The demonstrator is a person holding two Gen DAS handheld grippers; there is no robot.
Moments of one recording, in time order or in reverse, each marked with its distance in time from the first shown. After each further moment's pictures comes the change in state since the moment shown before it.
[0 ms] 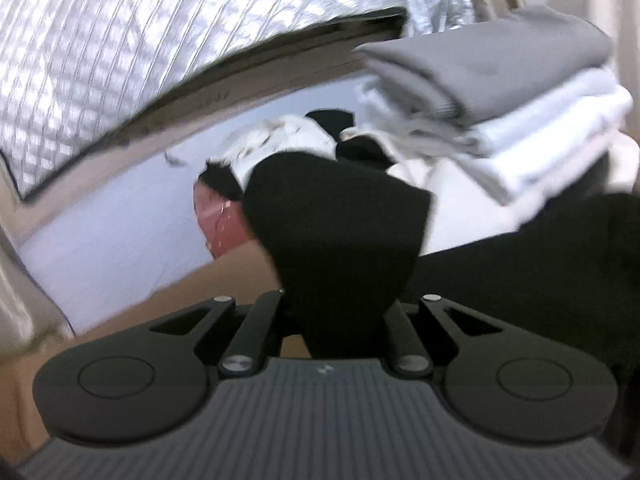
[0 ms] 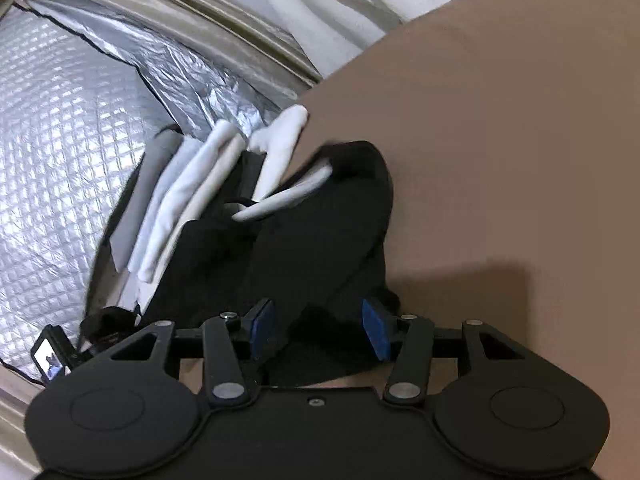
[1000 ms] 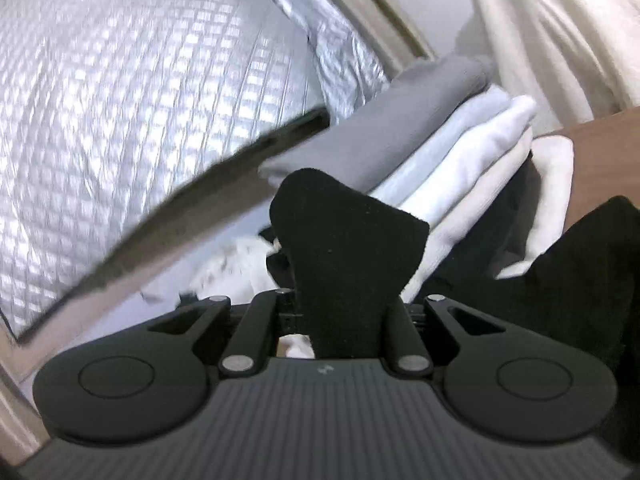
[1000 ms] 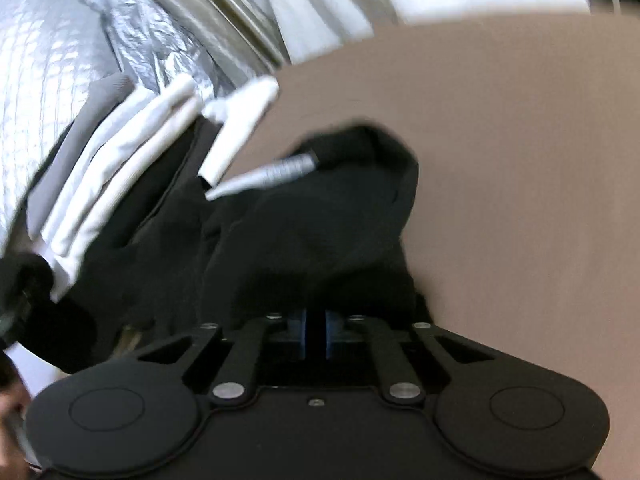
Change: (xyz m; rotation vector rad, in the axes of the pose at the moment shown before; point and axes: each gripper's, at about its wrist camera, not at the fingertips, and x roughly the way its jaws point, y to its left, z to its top) left arm 0.005 -0.065 -0.010 0.319 -0.407 -0.077; right arm 0.081 0.067 -0.023 -0.209 -0.038 -0.312
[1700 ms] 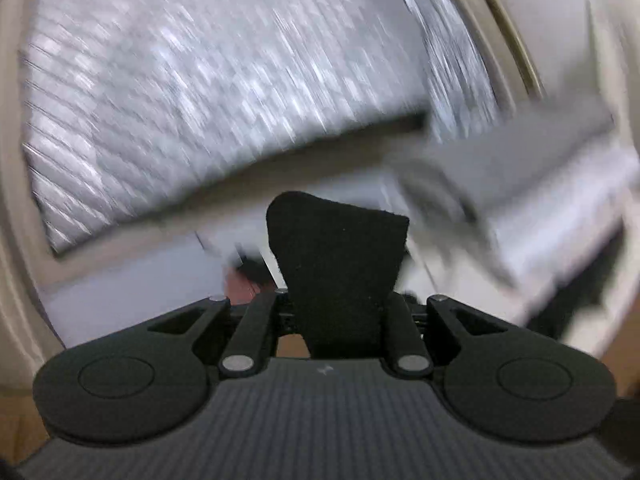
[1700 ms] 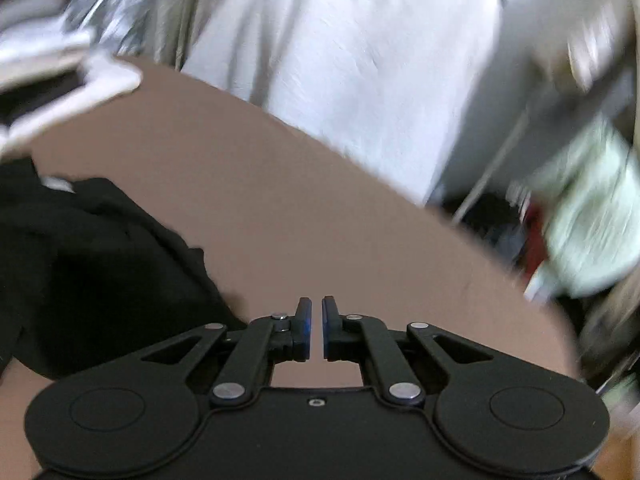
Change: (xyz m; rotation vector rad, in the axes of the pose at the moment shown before) left arm 0.031 0.067 -0.012 -0.229 0.215 0.135; right arm -0.144 -0.099 0.053 -0.383 -0.021 -0.527
